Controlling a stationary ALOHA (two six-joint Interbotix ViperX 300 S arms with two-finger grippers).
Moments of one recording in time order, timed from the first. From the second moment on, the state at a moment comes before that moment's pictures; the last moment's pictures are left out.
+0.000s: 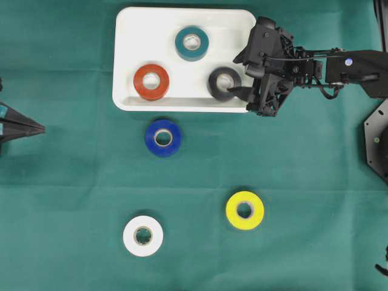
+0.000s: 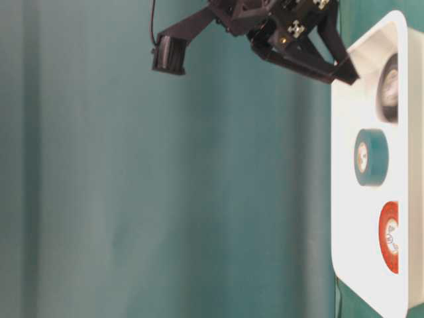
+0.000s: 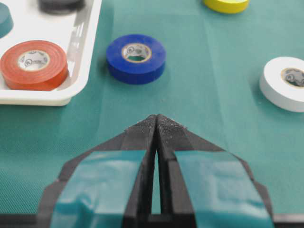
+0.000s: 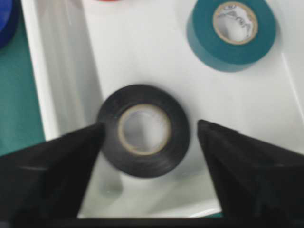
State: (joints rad) left arm -0.03 -1.35 1.54 -0.03 0.03 -0.03; right arm -0.29 -0.11 0.82 -0.35 0.05 0.41
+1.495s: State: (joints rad) left arm -0.03 -1.35 1.54 -0.03 0.03 -0.03; right arm -0.29 -0.79 1.35 -0.35 0.02 0.42
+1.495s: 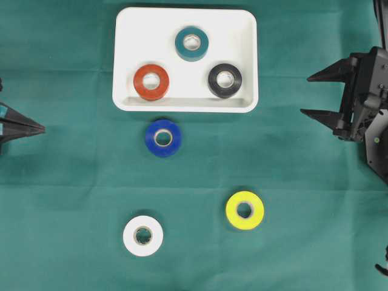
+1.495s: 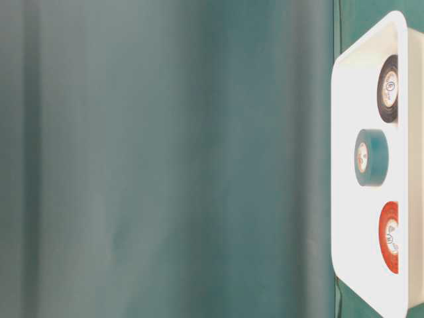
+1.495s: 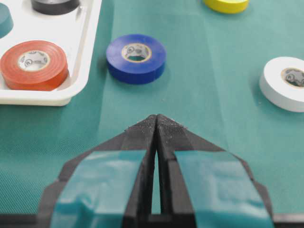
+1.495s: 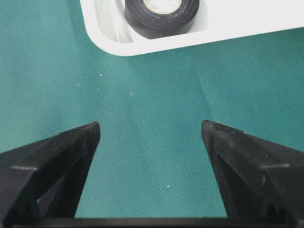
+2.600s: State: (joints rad) left arm -0.03 -1.35 1.54 -0.02 0.03 -0.03; right arm 0.24 -0.78 1.38 -0.35 0.02 0.42
